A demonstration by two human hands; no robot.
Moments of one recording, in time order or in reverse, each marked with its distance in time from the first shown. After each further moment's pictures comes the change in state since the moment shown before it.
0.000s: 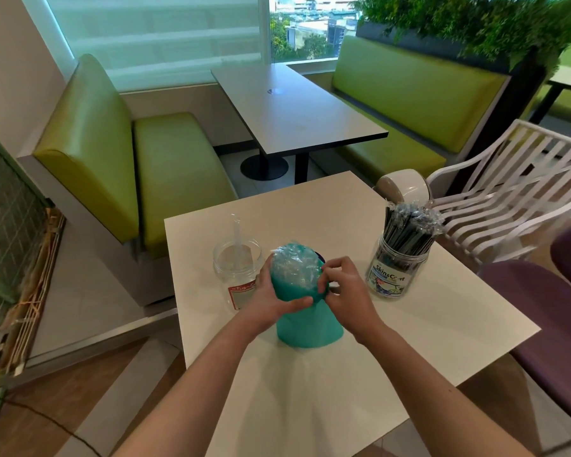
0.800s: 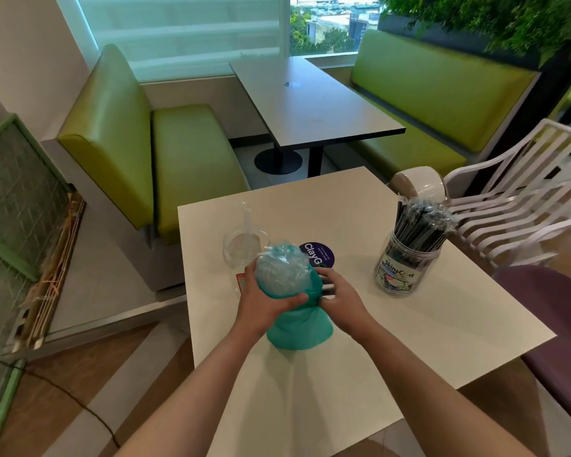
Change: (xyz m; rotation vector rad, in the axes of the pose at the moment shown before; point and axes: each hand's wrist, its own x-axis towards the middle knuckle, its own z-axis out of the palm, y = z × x) left_hand -0.023 -0.023 0.003 -0.064 0.333 0.143; right_hand -0.005 0.016 0.021 0.131 -0.204 0.290
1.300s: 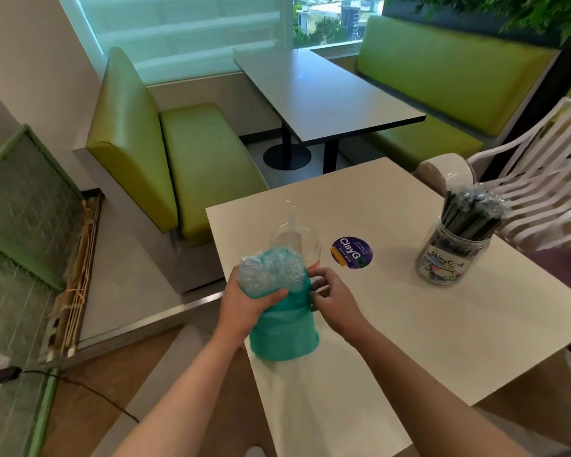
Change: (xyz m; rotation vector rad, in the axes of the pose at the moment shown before) left_hand 0.013 -0.021 -0.134 -0.023 0.071 -0.053; right_hand 0.005 -0.046 0.117 0.132 0.051 0.053
